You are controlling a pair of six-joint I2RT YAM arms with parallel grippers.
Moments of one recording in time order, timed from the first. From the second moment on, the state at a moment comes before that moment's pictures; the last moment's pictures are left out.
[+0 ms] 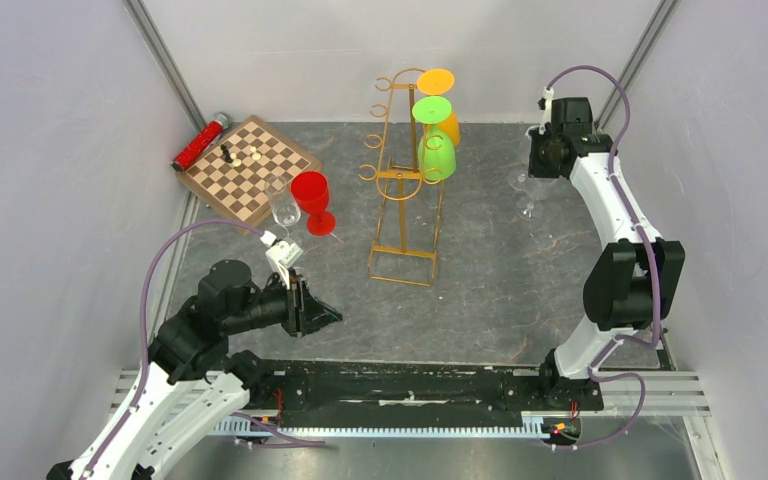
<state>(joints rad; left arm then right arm) -0.61 0.46 0.76 -0.75 0.47 -0.48 0.01 1.71 1.56 -0.69 0.01 0.05</state>
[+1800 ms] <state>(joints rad) -0.61 0.50 0.76 -0.75 0.46 -0.48 0.07 1.53 1.72 -0.48 -0.42 0.31</state>
